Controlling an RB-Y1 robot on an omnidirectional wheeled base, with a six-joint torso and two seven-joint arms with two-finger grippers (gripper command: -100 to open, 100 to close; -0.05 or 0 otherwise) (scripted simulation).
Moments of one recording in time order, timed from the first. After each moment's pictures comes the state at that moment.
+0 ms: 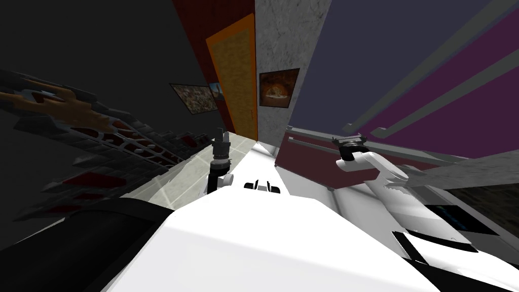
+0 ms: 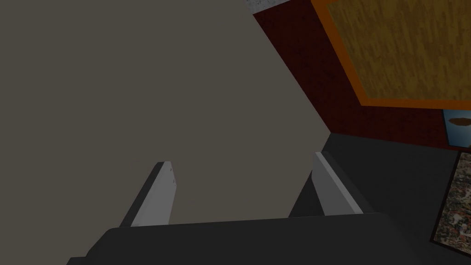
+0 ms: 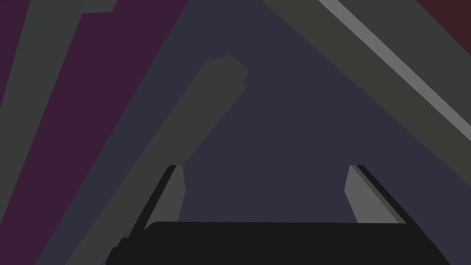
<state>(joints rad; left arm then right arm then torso) 0.48 0.04 -0.06 -2.33 -0.09 -0.55 -0.15 -0.05 -0.99 -0.09 -1.71 0.37 0.61 0.94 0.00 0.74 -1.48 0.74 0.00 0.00</state>
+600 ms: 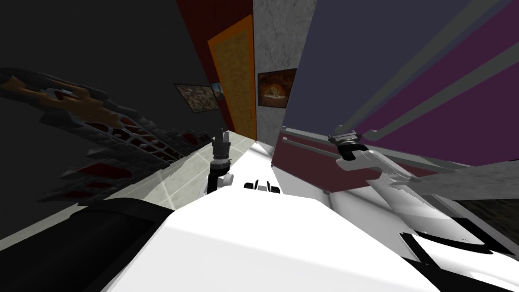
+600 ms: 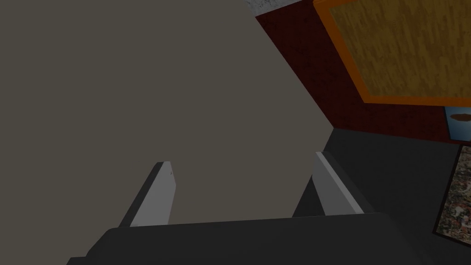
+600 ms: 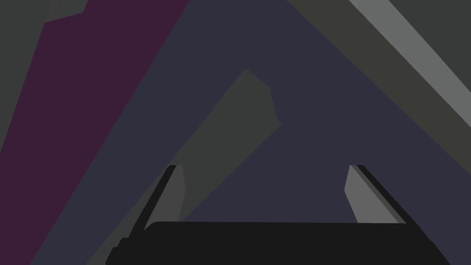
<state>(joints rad) 0.48 0.04 -0.06 -2.33 -0.09 -0.55 -0.15 -0.05 -1.04 -0.05 -1.75 0.32 0.56 0.95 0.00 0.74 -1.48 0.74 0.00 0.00</state>
